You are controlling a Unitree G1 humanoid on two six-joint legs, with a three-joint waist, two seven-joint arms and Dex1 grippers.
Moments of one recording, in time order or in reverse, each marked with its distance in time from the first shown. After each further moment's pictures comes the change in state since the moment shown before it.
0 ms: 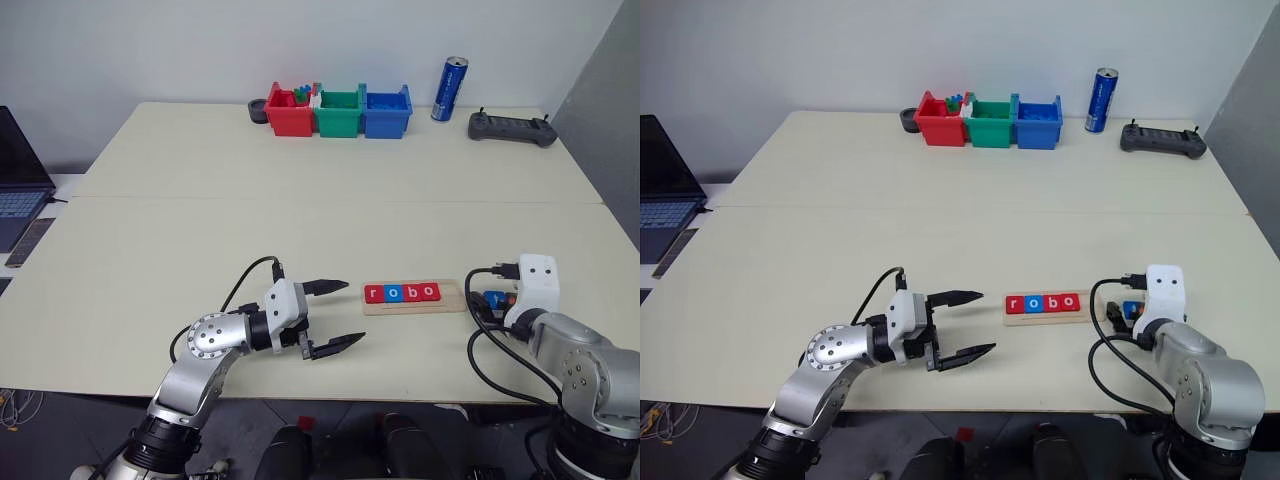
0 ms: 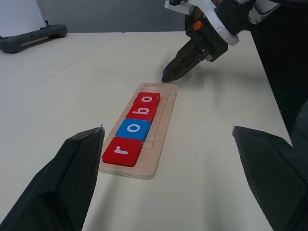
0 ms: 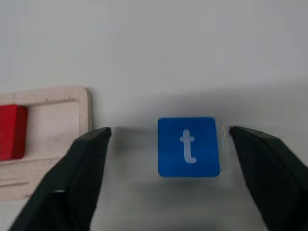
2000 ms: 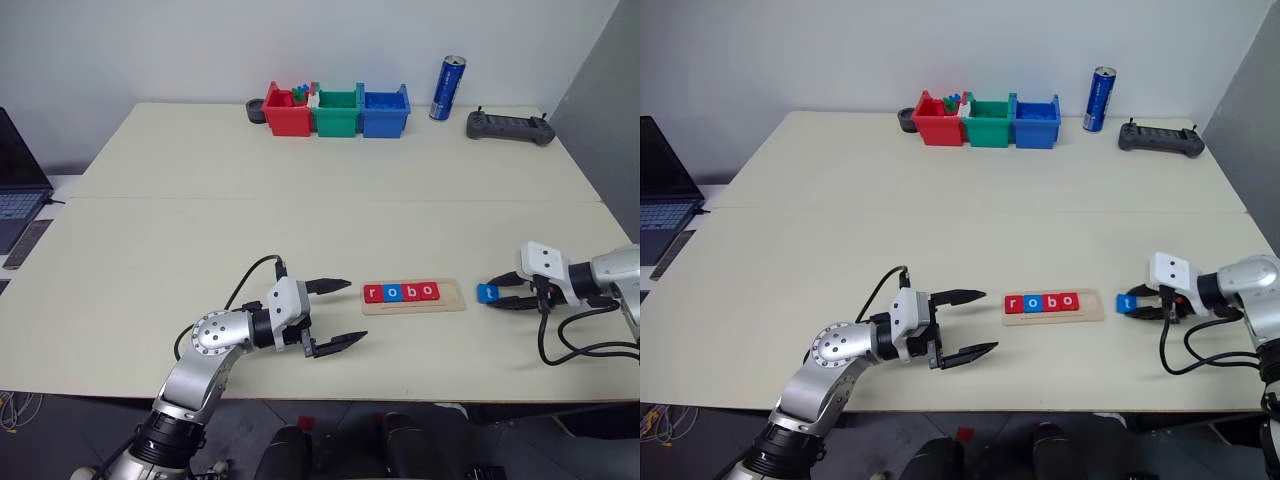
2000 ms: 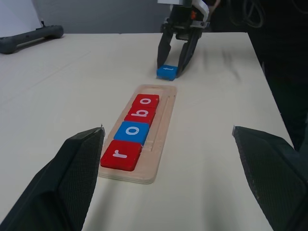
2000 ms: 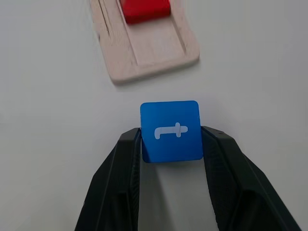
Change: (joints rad) left arm -0.021 -0.016 -0.004 0.031 0.003 -0.006 -0.022; right arm -0.283 -0.642 0.465 1.111 -0.112 -1.521 1.351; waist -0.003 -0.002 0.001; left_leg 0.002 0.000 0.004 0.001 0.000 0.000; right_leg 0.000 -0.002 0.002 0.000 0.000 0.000
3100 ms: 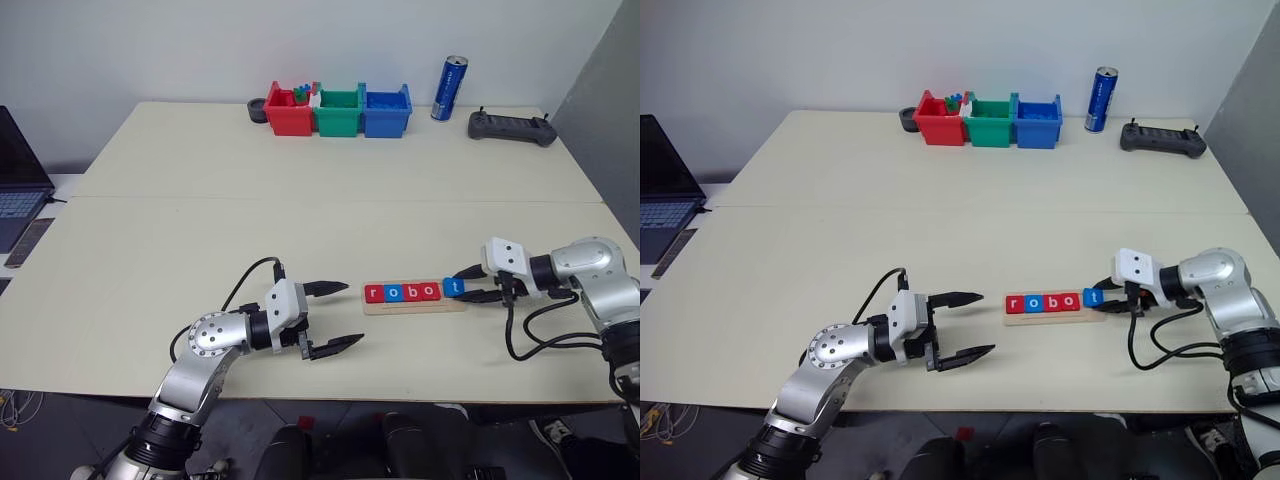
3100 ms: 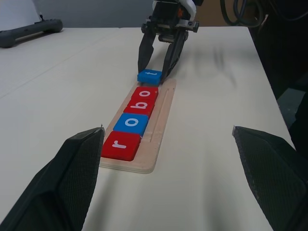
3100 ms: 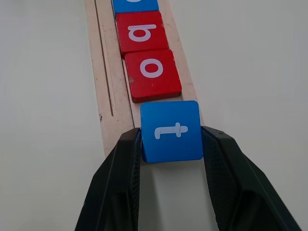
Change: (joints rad) left arm 0.013 0.019 0.000 -0.001 0.001 -0.002 0.003; right arm -0.048 0.091 0.054 -0.024 -0.042 -0.015 -0.021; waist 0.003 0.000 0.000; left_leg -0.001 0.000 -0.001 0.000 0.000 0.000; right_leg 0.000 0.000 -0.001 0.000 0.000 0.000
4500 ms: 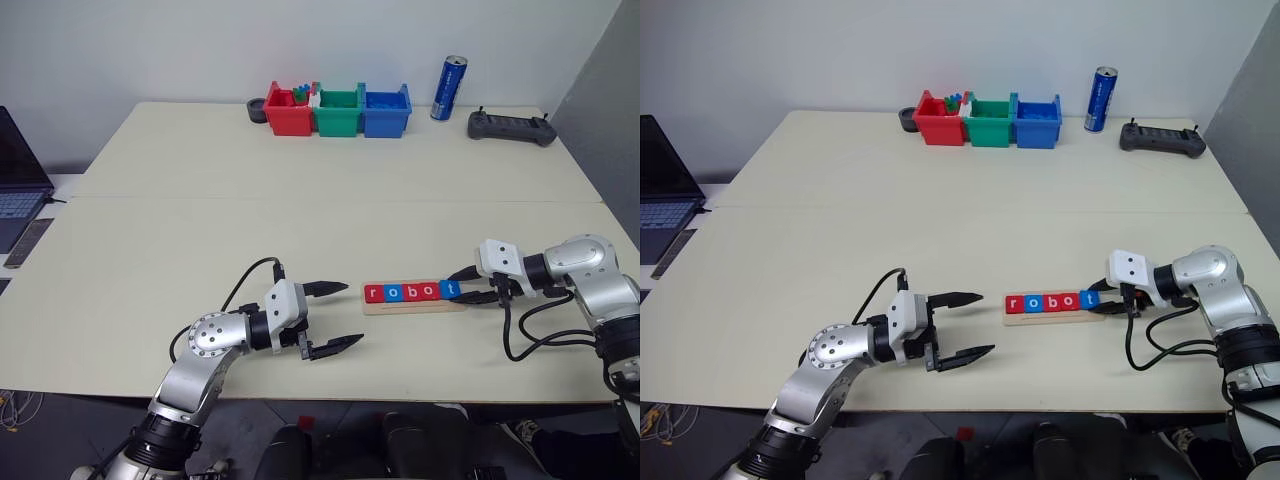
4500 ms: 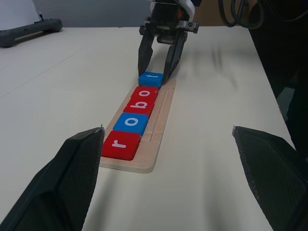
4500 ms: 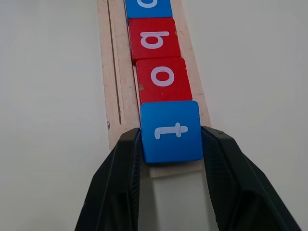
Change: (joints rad) left arm 0.001 0.001 0.001 0.000 0.000 -0.001 0.000; right arm -0.024 0.019 0.017 0.009 -0.020 -0.023 0.029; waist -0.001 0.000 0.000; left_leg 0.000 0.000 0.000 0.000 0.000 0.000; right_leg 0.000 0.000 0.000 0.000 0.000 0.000
